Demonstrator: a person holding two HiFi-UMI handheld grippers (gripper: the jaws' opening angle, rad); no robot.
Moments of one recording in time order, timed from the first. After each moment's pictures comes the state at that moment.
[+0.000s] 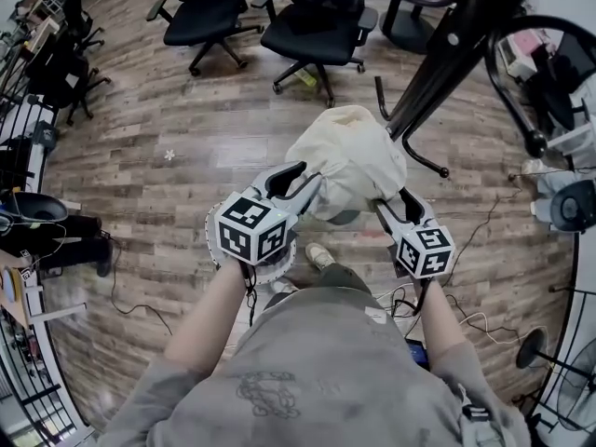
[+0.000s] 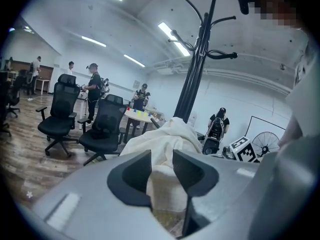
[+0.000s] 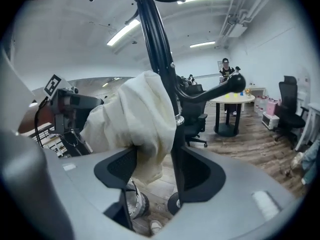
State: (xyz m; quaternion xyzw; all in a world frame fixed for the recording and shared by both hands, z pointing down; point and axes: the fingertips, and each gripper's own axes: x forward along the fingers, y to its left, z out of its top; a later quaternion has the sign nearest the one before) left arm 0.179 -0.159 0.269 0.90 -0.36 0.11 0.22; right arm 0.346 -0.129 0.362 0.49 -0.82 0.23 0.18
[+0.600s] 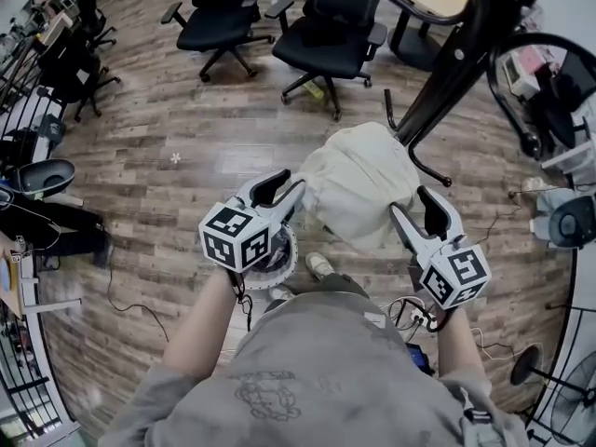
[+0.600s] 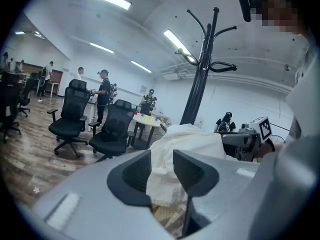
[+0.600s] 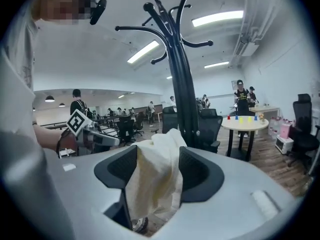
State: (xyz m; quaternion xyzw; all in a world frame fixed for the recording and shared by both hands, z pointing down) left arm 0.130 -0.147 0.255 0.89 -0.40 0.08 0.22; right arm 0.325 -0.114 0.226 0.44 -0.88 0.13 0.11
